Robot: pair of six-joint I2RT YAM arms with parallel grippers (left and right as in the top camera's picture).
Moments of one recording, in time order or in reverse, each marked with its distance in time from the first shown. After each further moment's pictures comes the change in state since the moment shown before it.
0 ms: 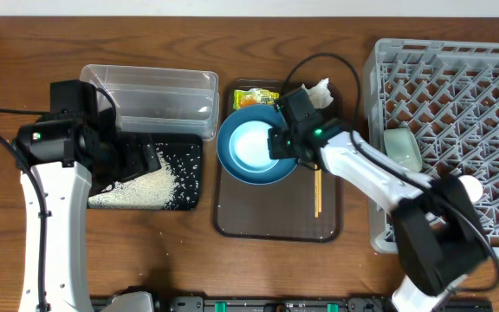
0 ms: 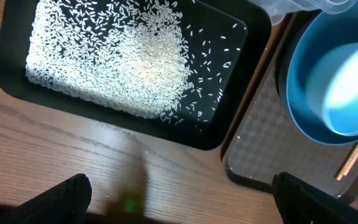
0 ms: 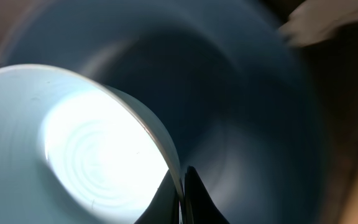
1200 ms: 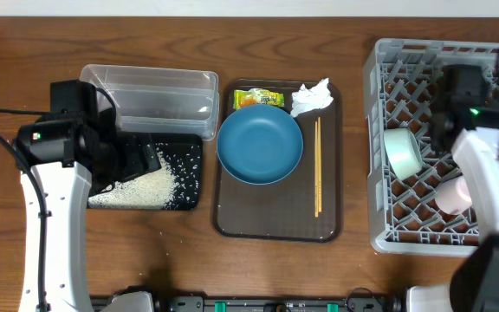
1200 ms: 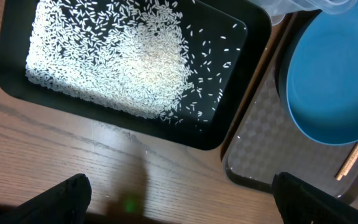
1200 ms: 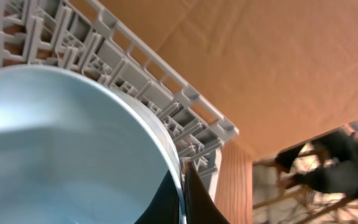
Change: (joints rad) left arm 0.000 0.000 0.000 0.000 -0.001 0.000; right arm -0.658 -0.177 0.001 -0.261 1.297 -0.024
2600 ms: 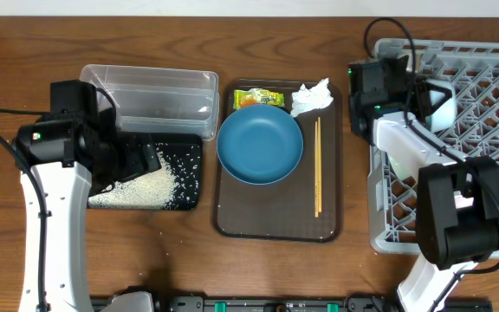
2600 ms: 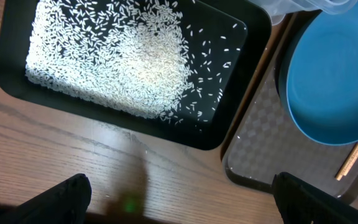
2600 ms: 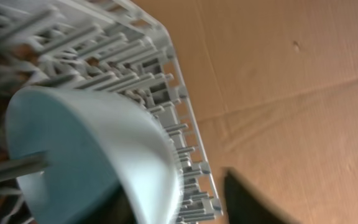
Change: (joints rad) left arm 0.000 0.000 0.000 0.000 0.000 -0.002; right arm 0.322 0.279 -0.004 0.531 0.171 -0.691
